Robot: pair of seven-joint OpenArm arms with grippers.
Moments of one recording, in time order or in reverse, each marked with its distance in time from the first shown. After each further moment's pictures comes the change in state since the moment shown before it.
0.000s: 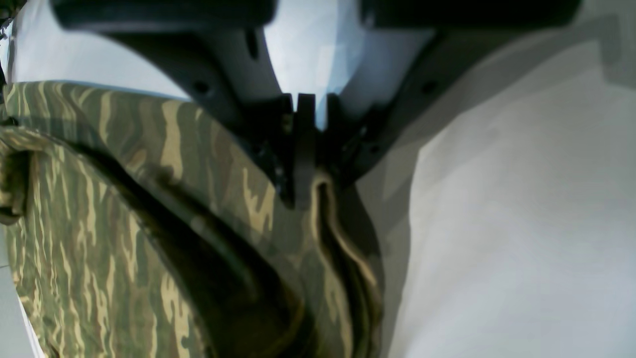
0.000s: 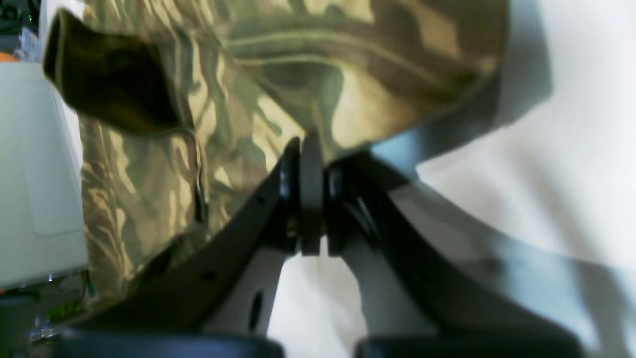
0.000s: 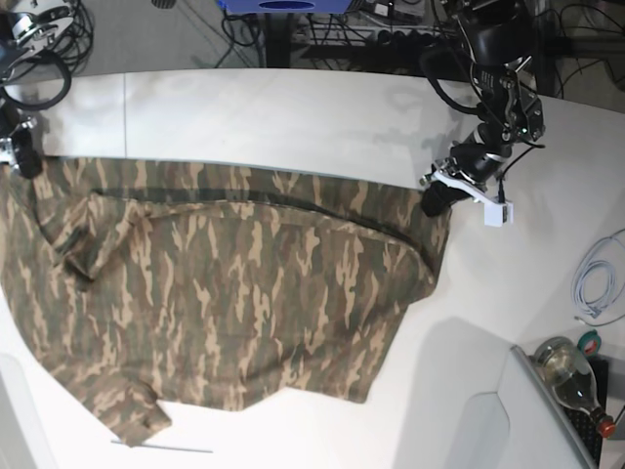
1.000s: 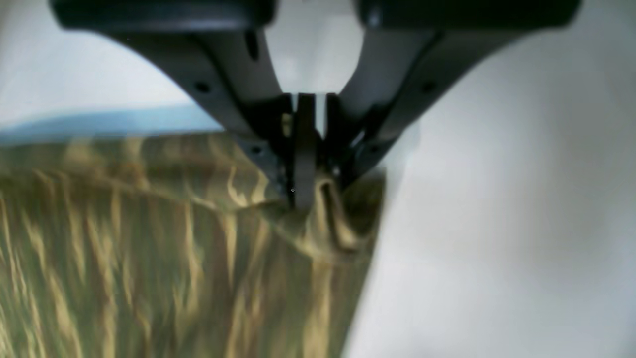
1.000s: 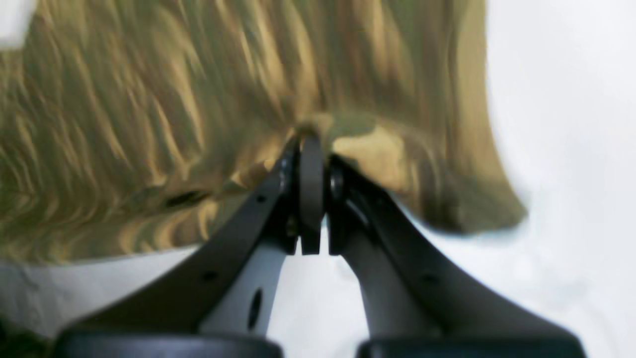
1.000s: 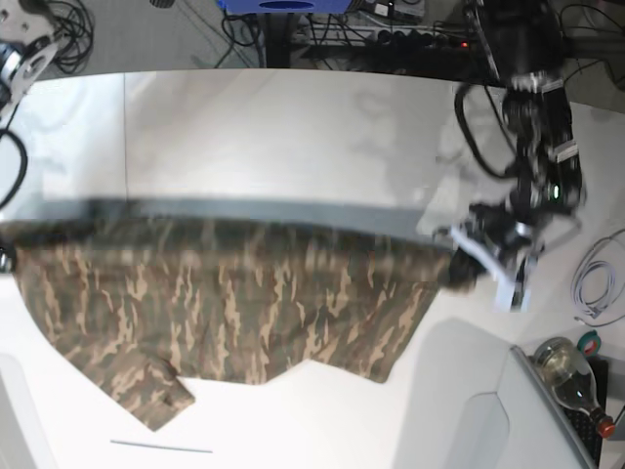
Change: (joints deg) left arm -3.6 -5.3 13.4 28.7 3.0 12.1 16.7; right arm 11.5 4.8 -24.8 26.6 -1.5 -8.0 -20.8
